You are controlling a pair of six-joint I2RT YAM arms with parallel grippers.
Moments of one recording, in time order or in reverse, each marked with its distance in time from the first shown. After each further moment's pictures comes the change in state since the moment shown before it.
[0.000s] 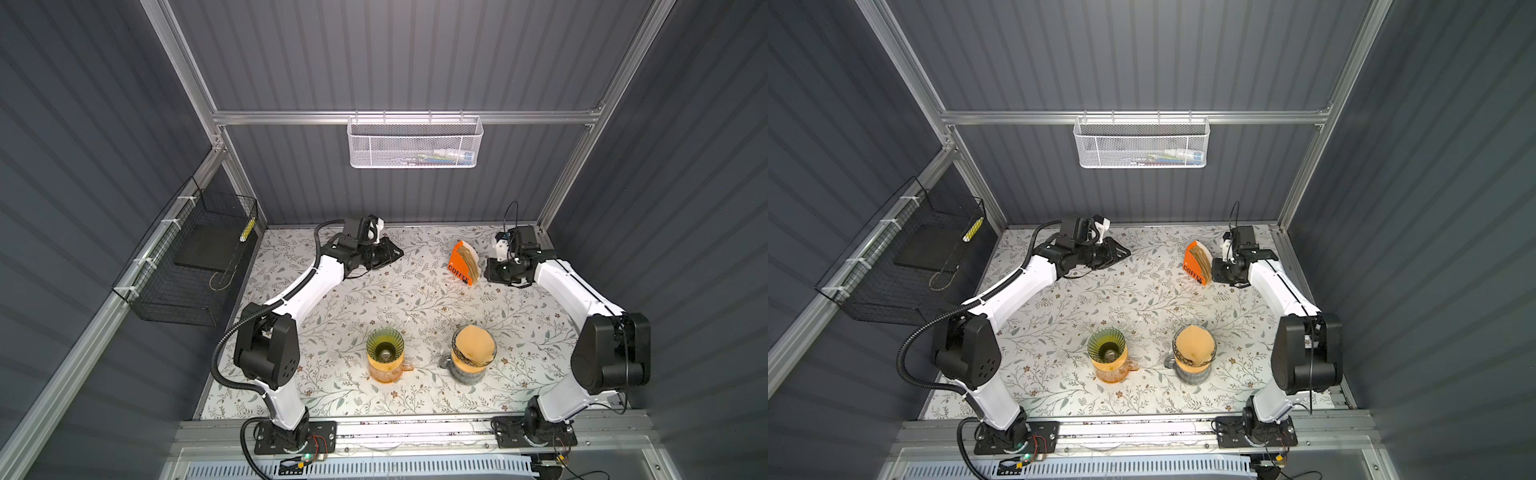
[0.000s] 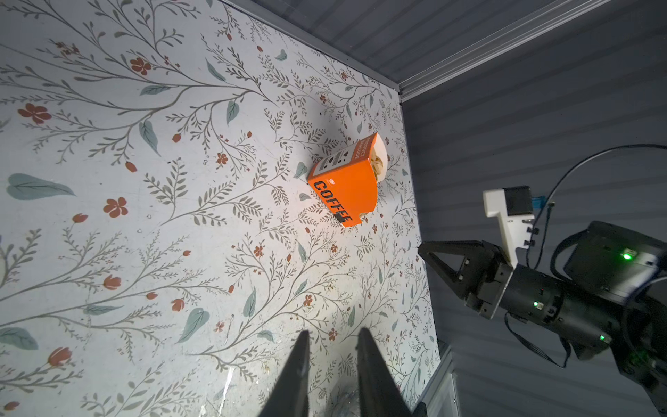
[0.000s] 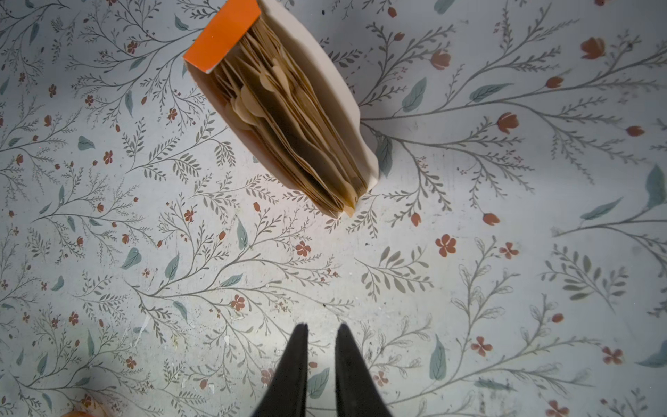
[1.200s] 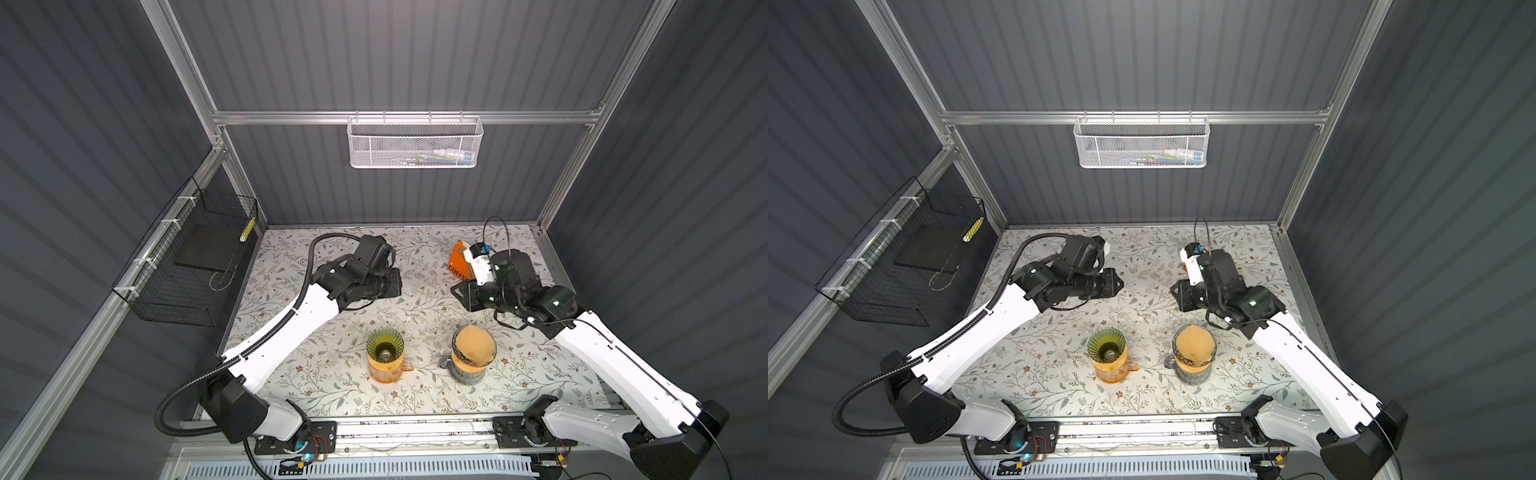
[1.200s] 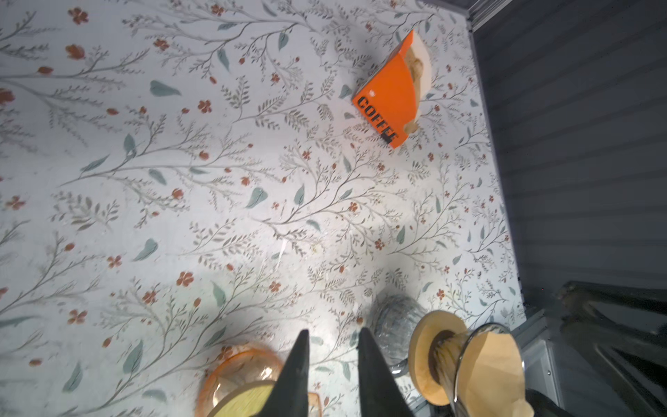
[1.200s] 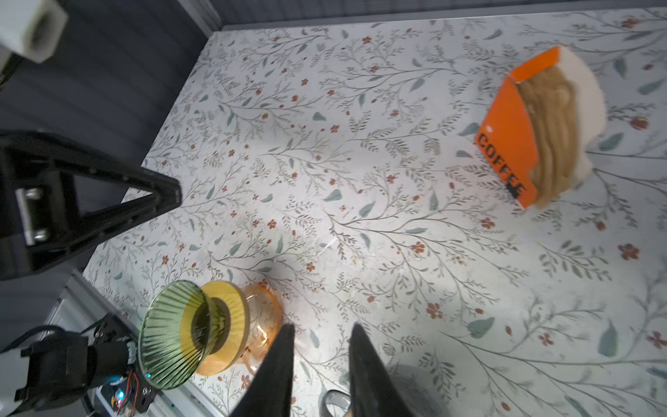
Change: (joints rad) left arm -0.290 -0.279 -0.014 -0.412 -0.428 0.040; right arm 0.437 -0.531 -0.131 -0.057 0.050 0.192
